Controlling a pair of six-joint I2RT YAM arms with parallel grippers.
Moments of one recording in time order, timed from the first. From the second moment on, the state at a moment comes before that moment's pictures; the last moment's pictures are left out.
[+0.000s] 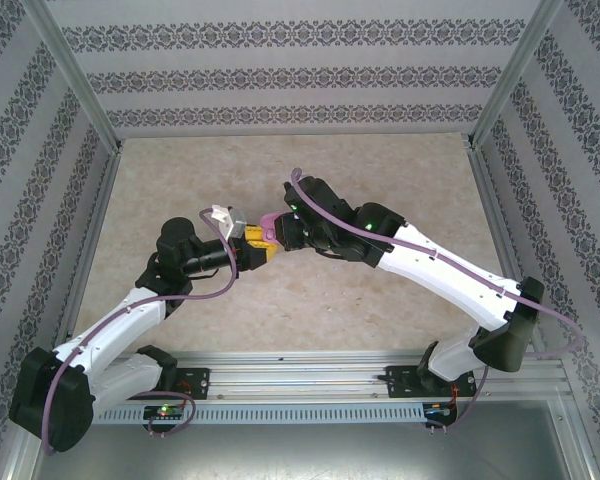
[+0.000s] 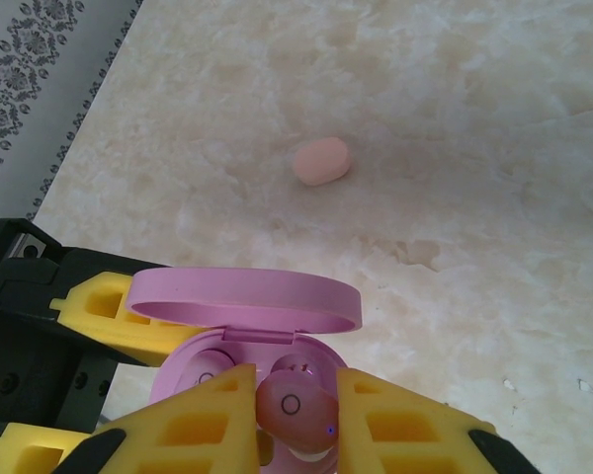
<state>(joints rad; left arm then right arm) -0.39 1.02 0.56 0.35 0.79 -0.16 0.97 1.48 1.56 -0.84 0.15 0.65</state>
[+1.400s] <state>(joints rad) -0.40 1.00 0.56 0.35 0.79 -0.16 0.99 1.50 1.59 -0.88 0.14 0.66</state>
